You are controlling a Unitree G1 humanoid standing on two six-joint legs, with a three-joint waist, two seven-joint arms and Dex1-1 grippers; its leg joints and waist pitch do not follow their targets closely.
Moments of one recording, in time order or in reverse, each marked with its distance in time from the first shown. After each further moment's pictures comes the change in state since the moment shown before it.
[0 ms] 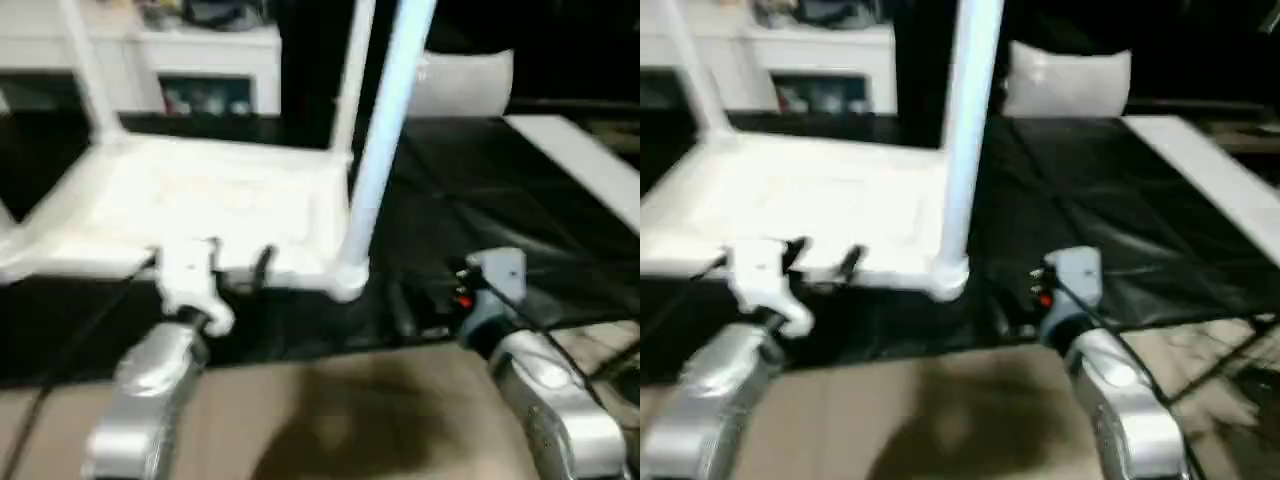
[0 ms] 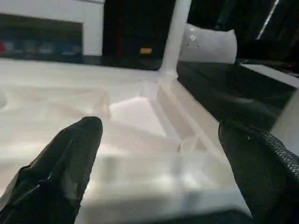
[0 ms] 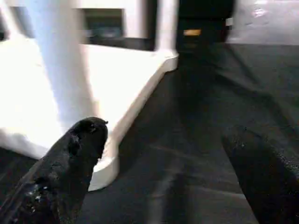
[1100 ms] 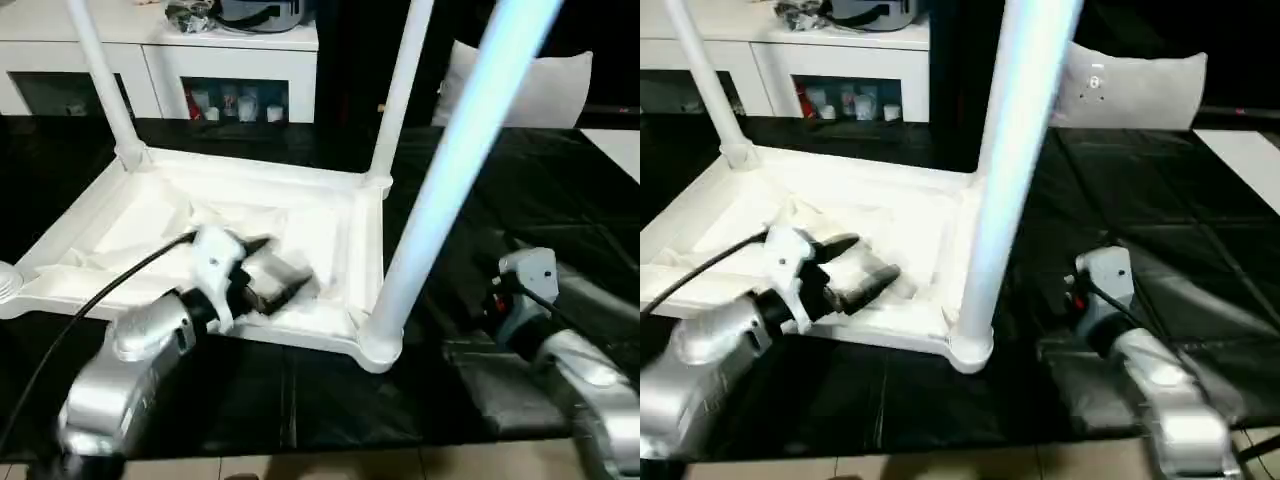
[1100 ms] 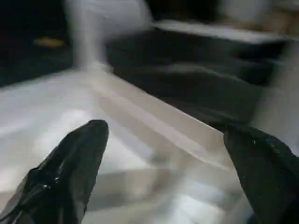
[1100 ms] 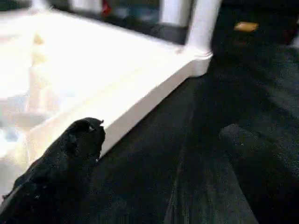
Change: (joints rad) left arm -0.191 0.327 -0.152 0.185 -0.133 -0.026 -0.636; right arm 0.002 -0.240 -0.082 0.120 0.057 -0.098 0.302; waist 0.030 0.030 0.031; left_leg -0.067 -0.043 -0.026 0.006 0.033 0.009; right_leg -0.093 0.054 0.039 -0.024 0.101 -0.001
